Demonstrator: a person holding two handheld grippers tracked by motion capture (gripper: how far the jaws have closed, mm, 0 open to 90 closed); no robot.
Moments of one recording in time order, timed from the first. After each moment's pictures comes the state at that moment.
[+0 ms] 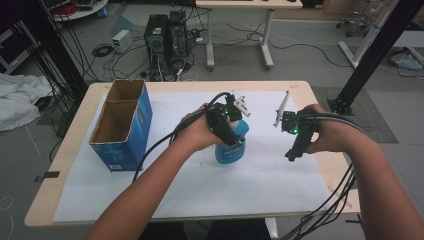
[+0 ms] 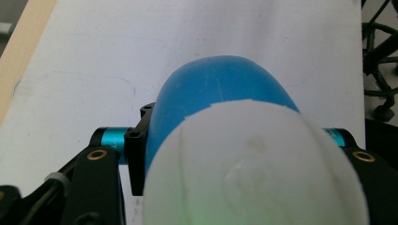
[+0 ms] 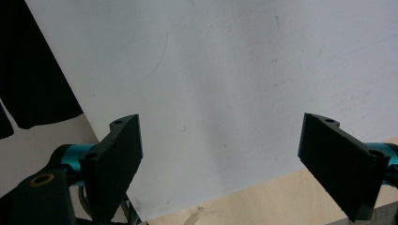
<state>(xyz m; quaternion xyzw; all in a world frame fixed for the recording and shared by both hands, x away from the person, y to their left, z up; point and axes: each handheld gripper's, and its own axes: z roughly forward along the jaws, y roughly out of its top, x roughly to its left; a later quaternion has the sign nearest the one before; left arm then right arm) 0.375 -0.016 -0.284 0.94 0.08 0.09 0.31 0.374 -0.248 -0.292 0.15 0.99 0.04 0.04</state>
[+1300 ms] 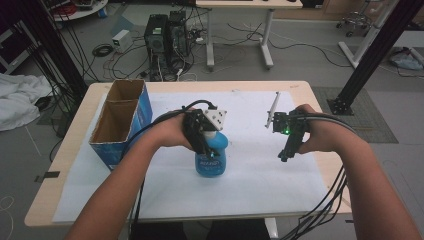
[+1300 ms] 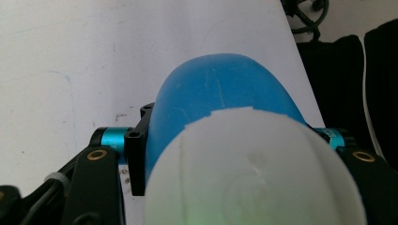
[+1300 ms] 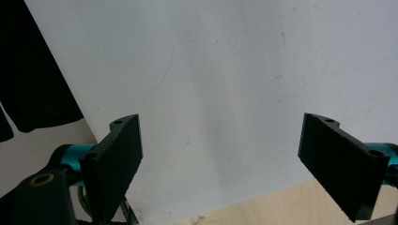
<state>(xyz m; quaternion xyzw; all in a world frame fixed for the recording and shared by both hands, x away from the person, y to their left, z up) 0.380 0.030 -0.304 0.95 -0.09 0.00 0.28 0.376 -0.229 -0.296 0.14 0.99 0.04 0.03</state>
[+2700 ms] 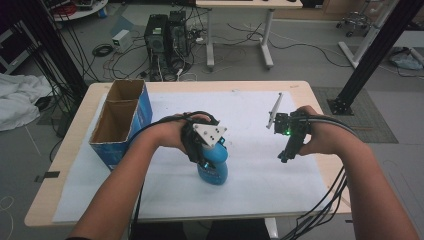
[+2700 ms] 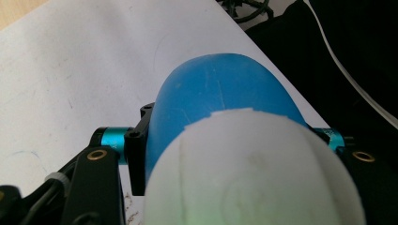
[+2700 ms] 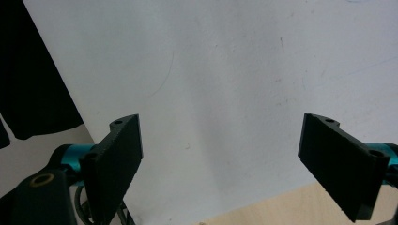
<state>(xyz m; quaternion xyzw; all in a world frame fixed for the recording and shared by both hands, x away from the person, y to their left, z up) 0.373 0.030 -0.320 0.91 -0.27 -0.02 0.30 0.371 -0.232 -0.296 0.14 0.99 0.05 0.04</state>
